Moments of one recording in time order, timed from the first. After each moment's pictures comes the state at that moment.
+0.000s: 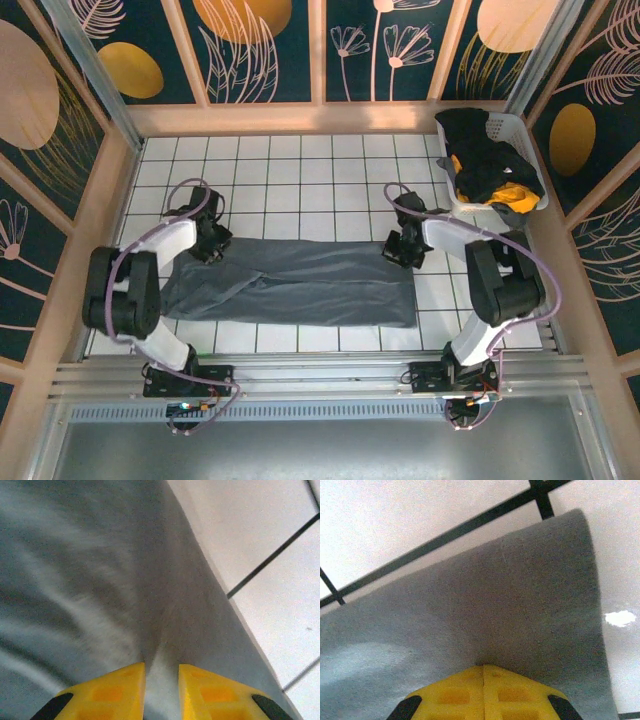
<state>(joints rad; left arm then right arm) -0.13 1.68 0.96 -0.57 -0.01 -1.02 0.32 1.71 0.97 -0.62 -0.12 0.73</state>
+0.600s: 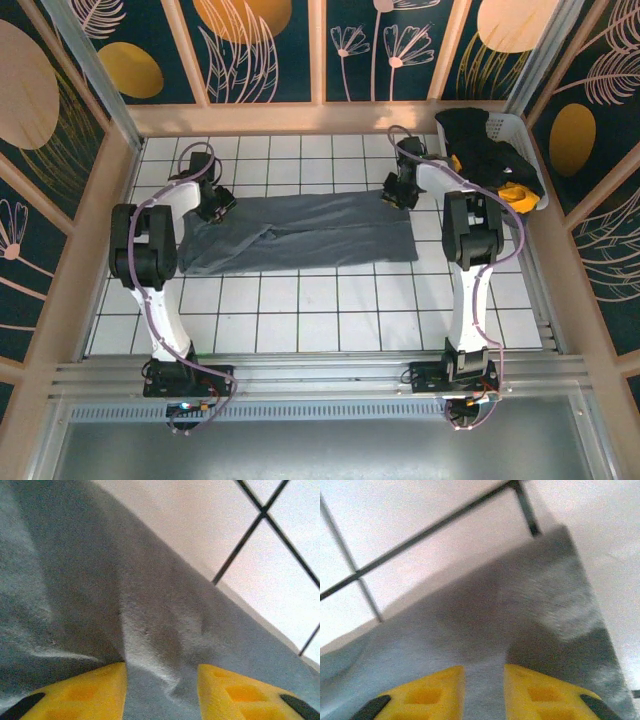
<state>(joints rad) -0.05 2.00 1.37 -0.50 0.11 -0.78 0.20 2.20 1.70 -0.69 -0.17 0.60</state>
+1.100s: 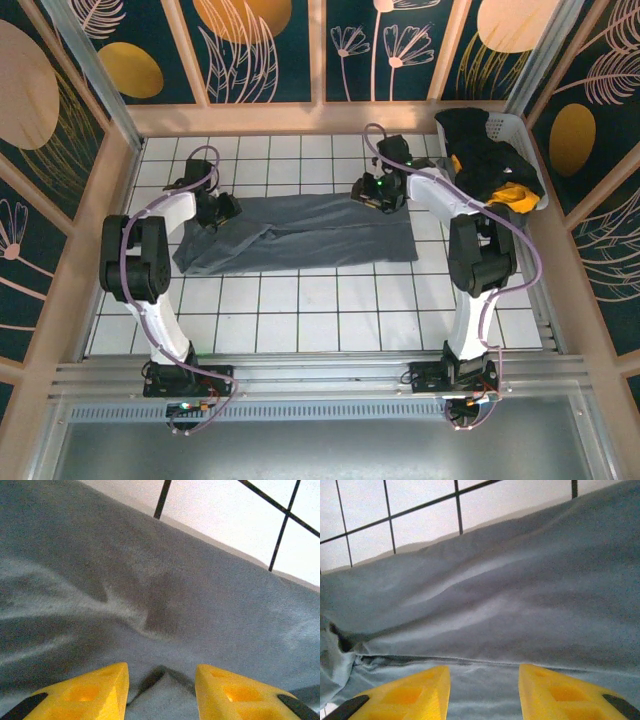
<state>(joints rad) -0.05 1.90 1.23 -0.43 0.24 -0.51 0.35 1.93 1.51 -0.63 -0.32 0.54</state>
